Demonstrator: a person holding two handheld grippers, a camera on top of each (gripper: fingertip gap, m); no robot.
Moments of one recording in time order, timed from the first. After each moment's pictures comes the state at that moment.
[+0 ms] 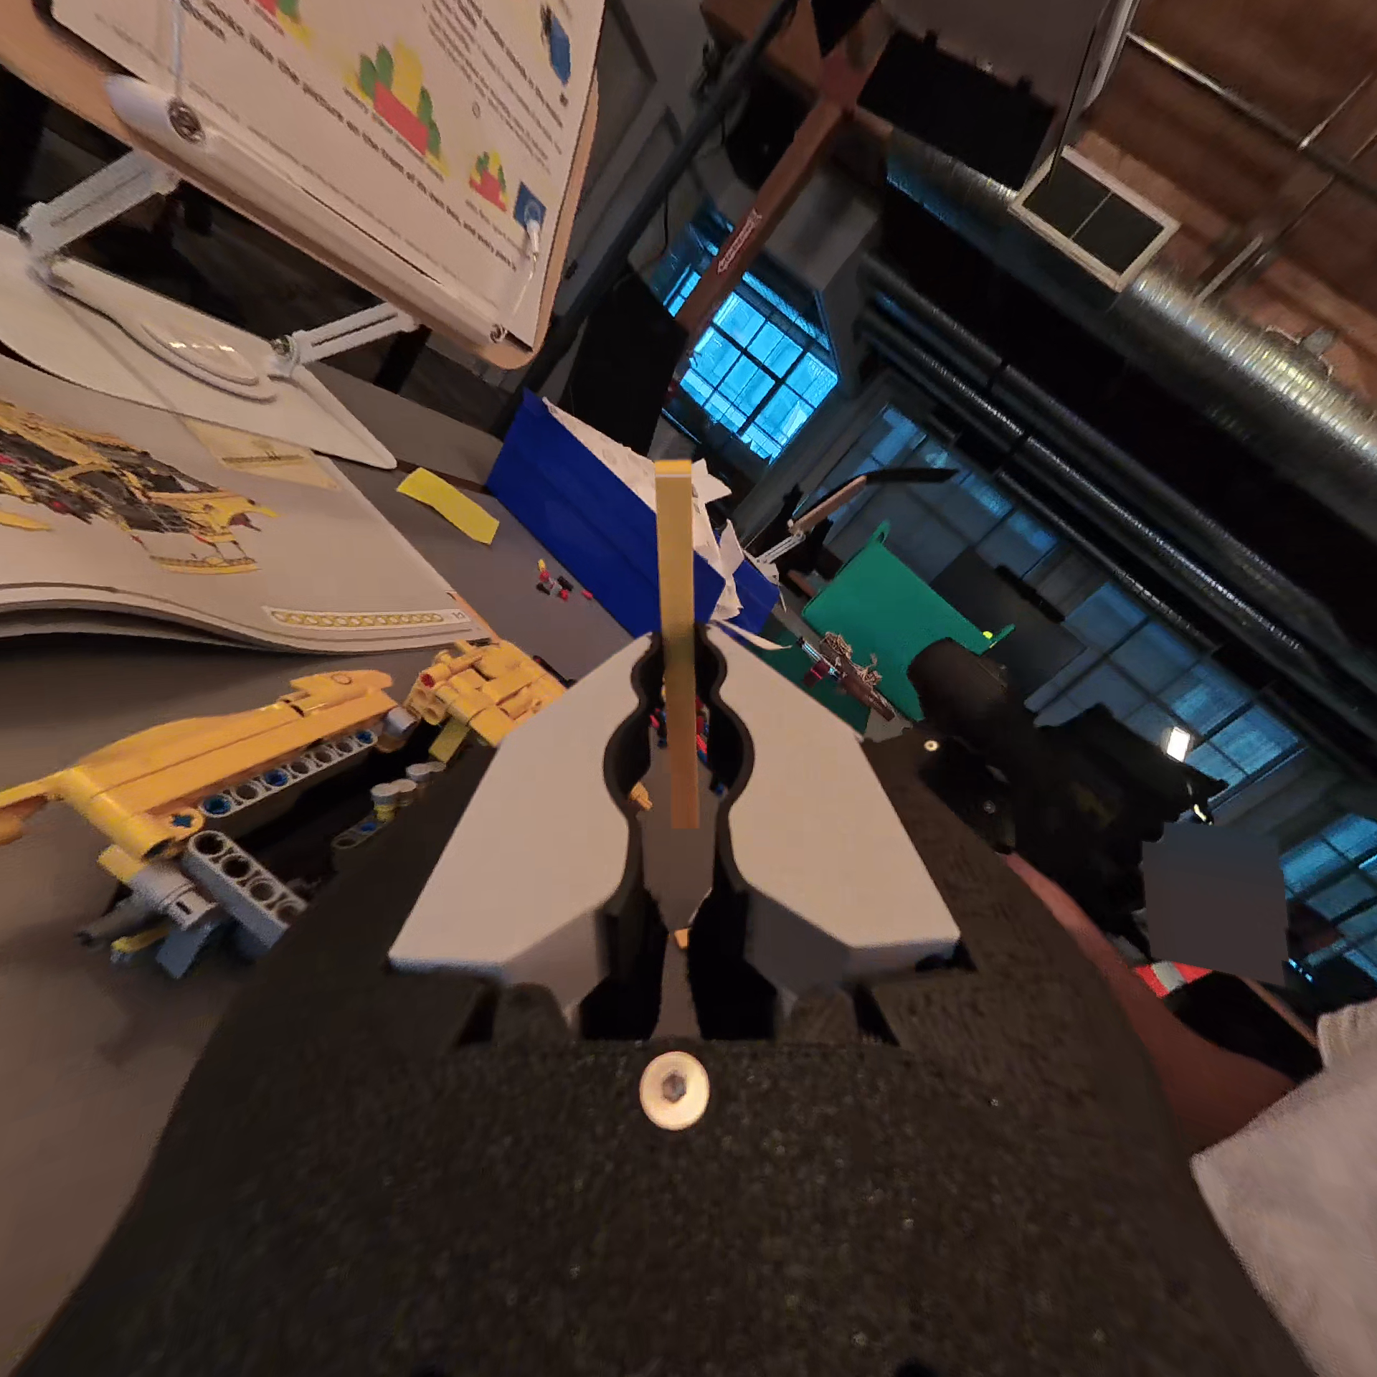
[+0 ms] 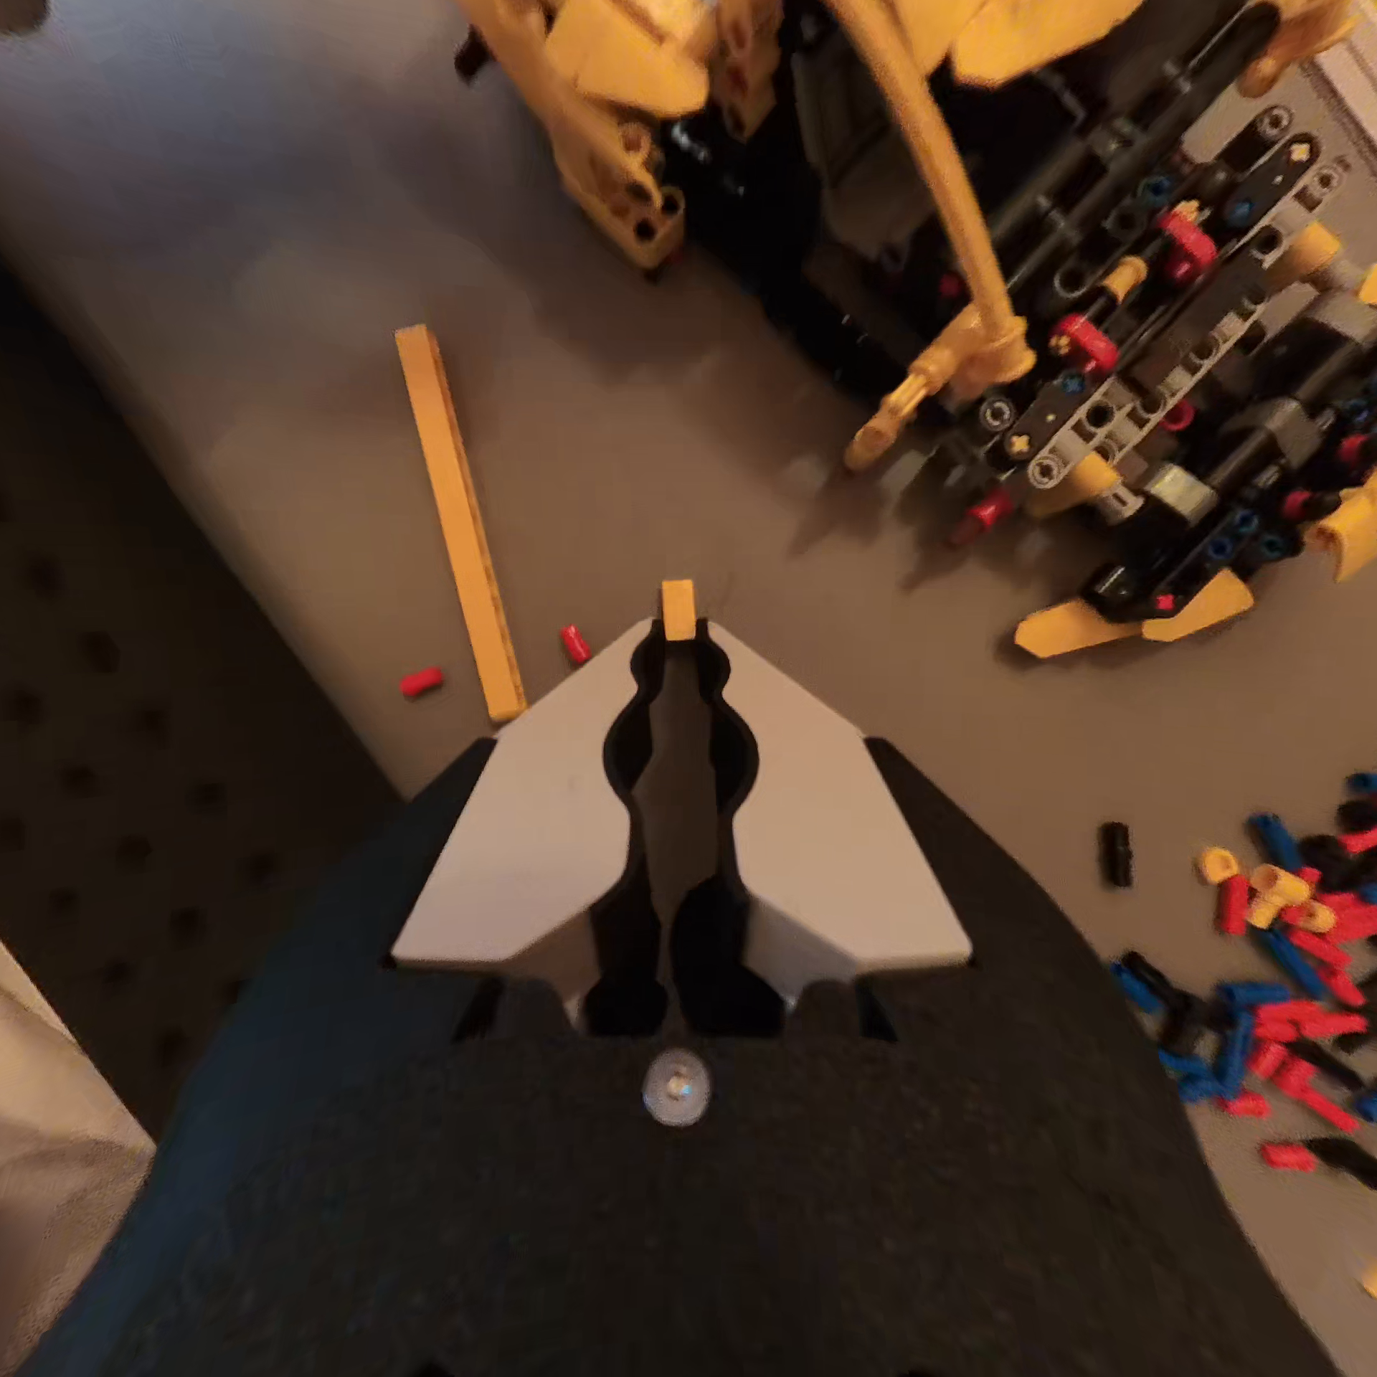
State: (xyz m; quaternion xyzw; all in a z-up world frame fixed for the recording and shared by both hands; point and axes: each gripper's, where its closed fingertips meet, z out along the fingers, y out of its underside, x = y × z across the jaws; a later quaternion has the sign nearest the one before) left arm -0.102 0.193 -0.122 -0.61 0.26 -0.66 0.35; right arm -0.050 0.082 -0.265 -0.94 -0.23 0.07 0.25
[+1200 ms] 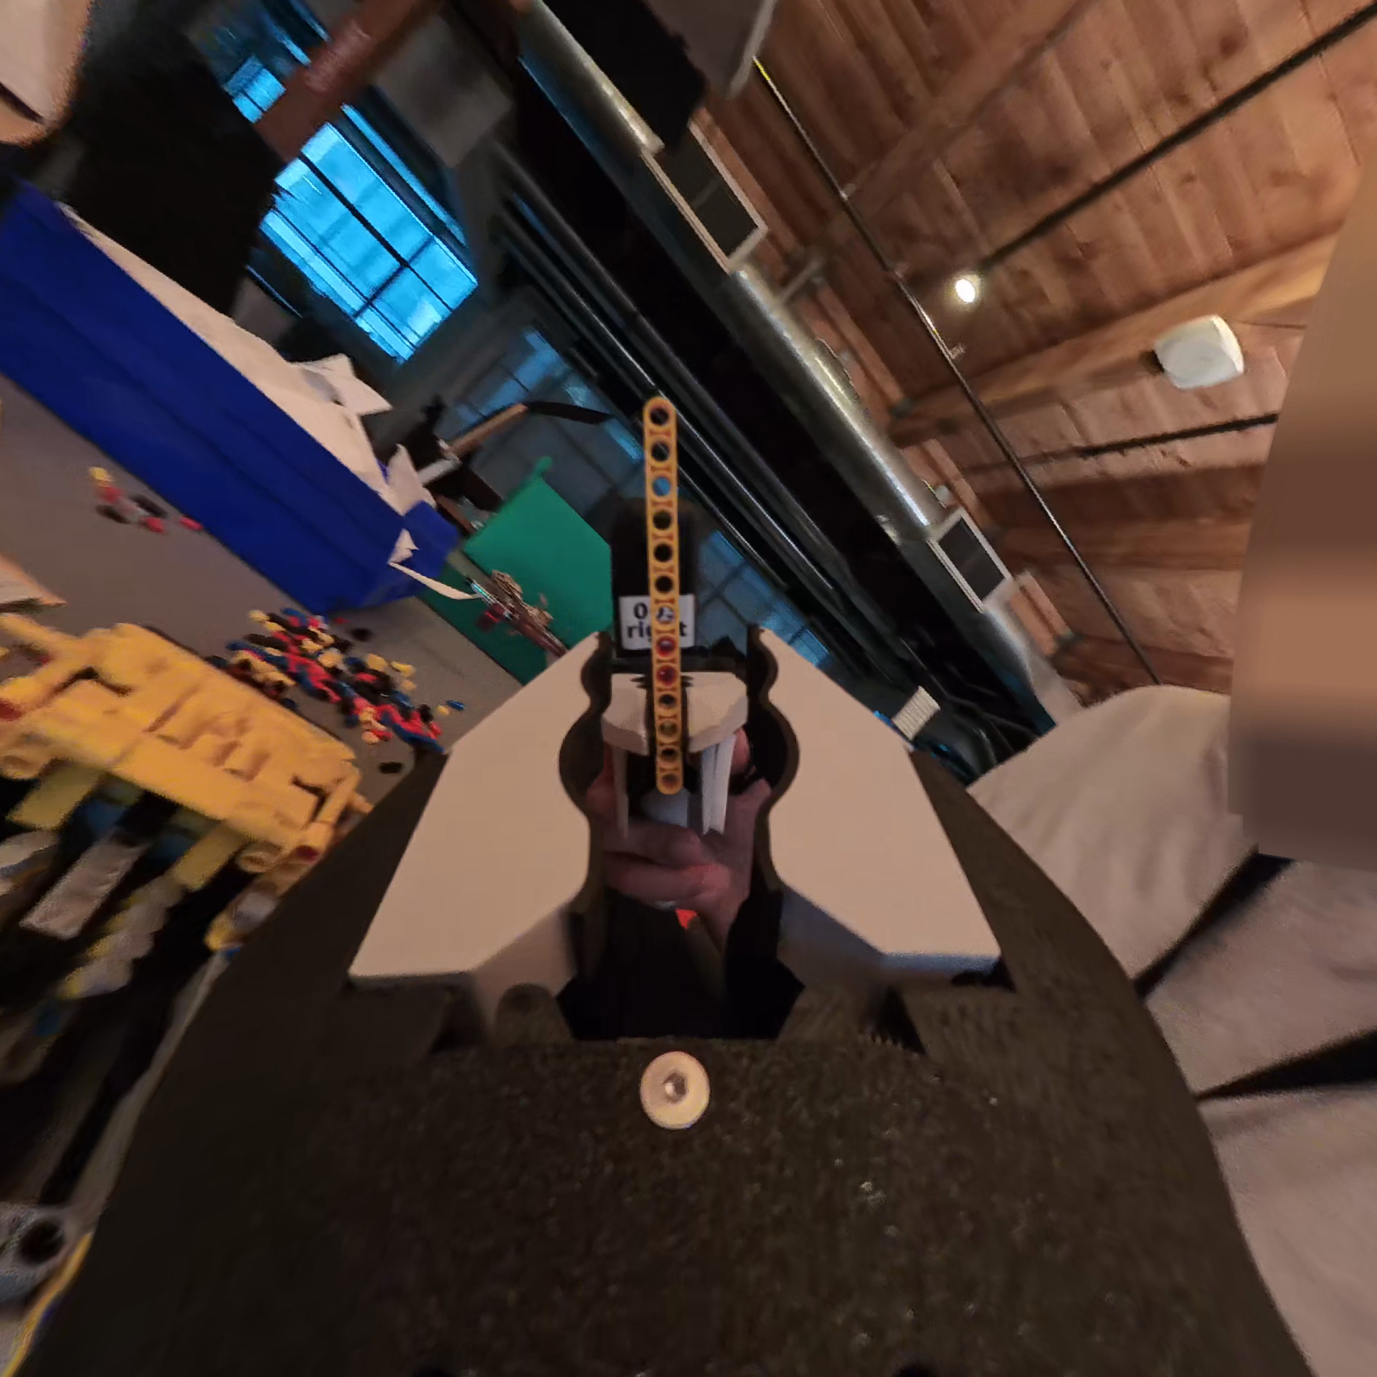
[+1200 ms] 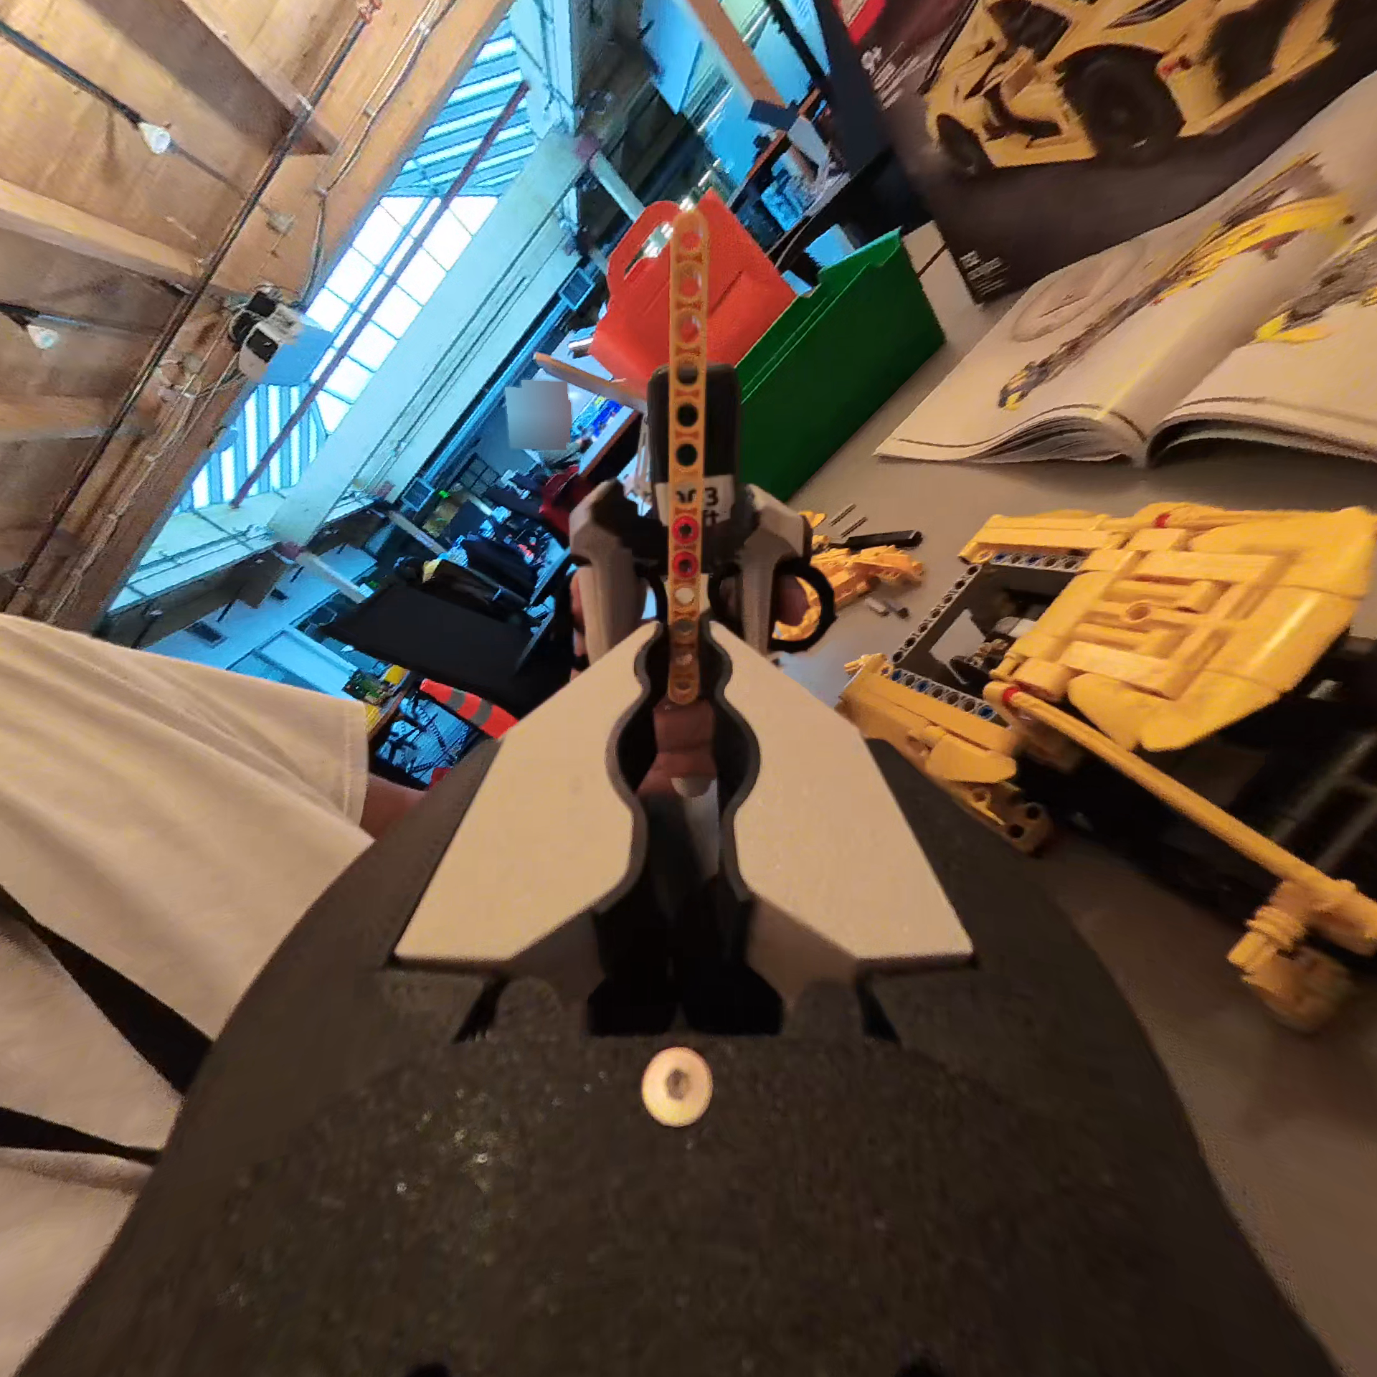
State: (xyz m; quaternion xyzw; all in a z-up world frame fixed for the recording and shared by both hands) left arm -0.106 0.155 -0.089 -0.48 0.28 -0.82 0.15; right arm -0.121 0.142 -0.118 -0.71 -0.04 0.52 0.47
